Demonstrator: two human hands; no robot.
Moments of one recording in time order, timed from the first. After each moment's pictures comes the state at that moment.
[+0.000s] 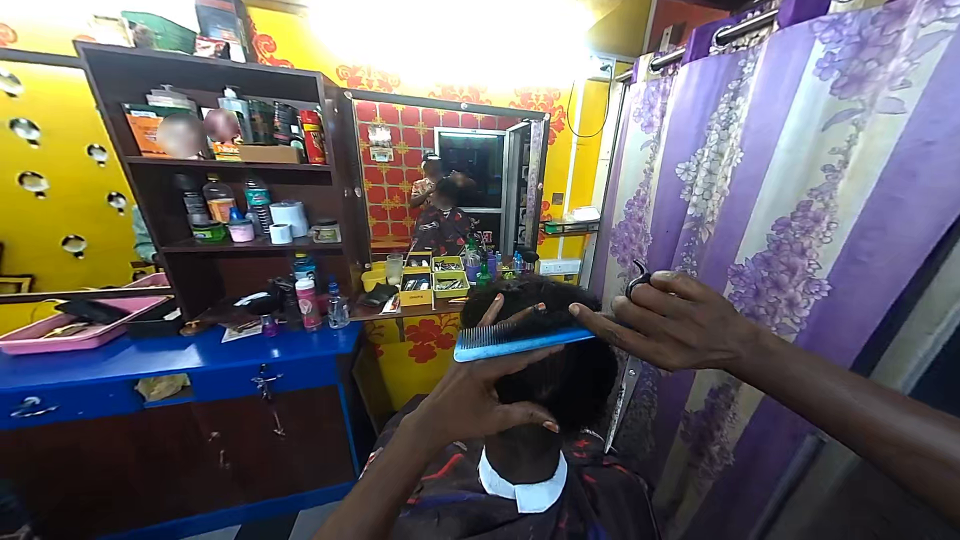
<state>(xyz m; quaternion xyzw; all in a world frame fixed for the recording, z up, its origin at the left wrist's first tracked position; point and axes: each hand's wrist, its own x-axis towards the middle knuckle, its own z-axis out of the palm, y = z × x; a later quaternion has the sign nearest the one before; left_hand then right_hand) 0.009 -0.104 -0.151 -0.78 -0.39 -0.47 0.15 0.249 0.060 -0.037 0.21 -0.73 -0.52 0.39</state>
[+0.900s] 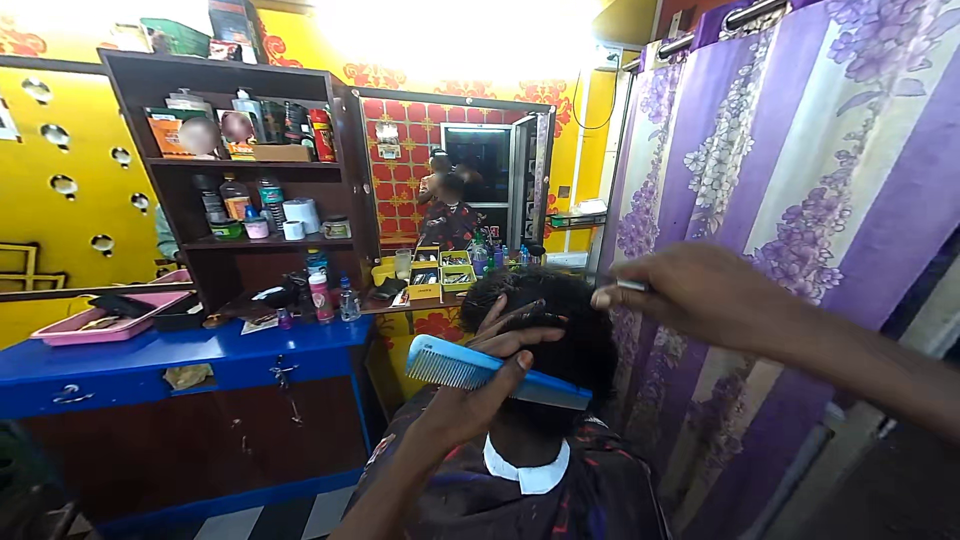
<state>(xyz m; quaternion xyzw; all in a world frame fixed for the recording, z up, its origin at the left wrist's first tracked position) 0.038 -0.134 -0.138 -0.71 -0.39 -0.58 0.01 0.262 0.000 0.009 -0.12 -0.96 -0.14 0.19</state>
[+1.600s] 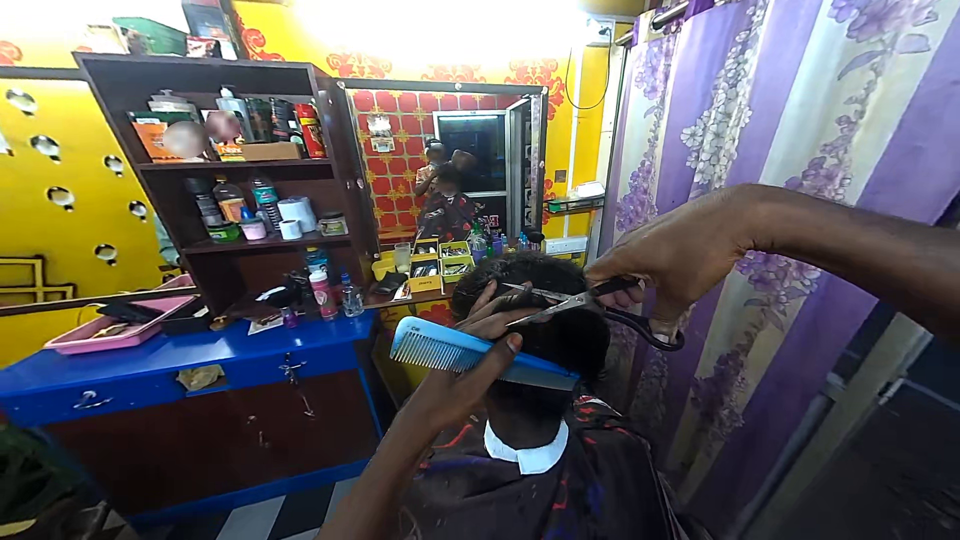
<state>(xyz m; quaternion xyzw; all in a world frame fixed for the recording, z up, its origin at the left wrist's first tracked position) 0.035 -0.140 -0.132 -0.70 -0.41 -0.58 0.00 0.233 0.014 0.061 -0.05 -0.97 0.00 -0.24</state>
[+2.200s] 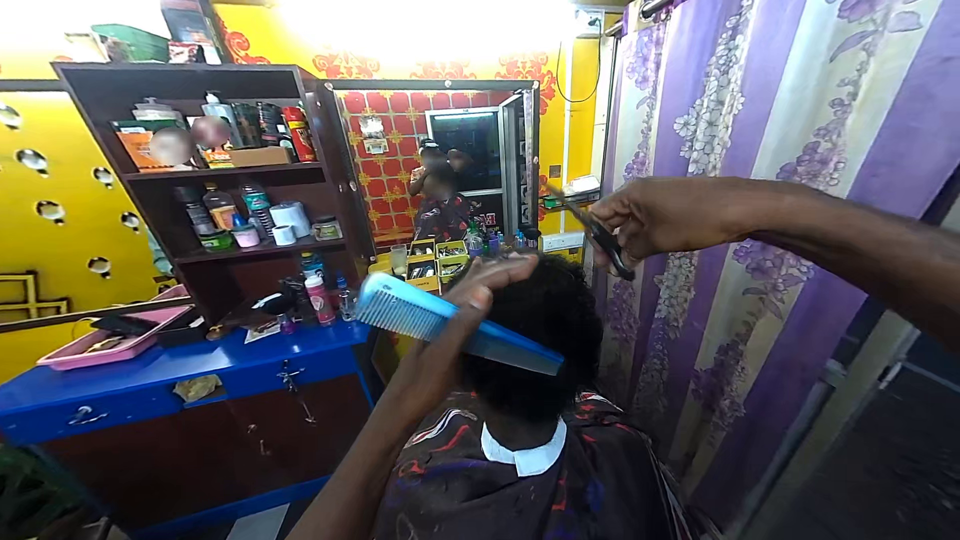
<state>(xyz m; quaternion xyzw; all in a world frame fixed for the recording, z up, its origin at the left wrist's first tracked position) 0.035 -0.140 -0.095 -0.72 -0.38 -0.58 -0.03 0.247 0.045 0.051 -0.11 -0.97 0.20 0.04</state>
